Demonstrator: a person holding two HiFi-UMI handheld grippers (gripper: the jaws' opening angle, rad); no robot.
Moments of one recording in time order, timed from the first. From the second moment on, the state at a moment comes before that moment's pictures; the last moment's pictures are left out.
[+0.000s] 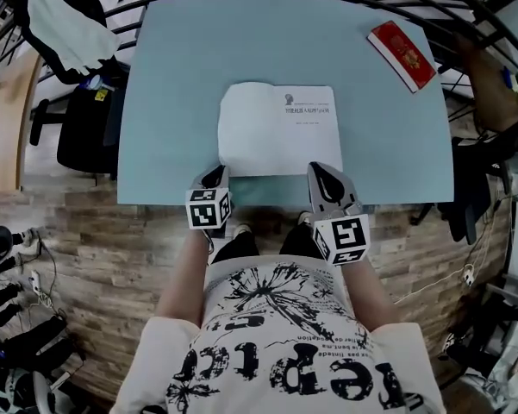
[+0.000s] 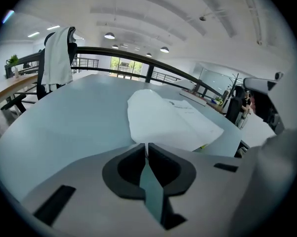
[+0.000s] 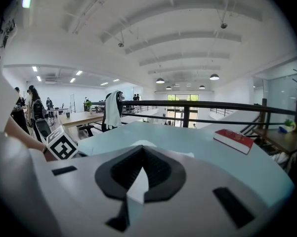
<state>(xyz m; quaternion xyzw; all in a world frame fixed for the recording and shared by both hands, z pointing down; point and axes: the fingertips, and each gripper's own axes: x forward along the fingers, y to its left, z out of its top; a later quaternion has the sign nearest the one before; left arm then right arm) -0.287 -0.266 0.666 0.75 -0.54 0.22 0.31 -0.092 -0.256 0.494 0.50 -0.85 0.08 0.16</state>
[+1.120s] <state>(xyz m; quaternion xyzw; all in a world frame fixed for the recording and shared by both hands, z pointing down) -0.208 -0.300 0.411 0.84 -0.54 0.03 0.08 -0.042 -0.282 0.396 0.49 -0.87 -0.01 0.07</state>
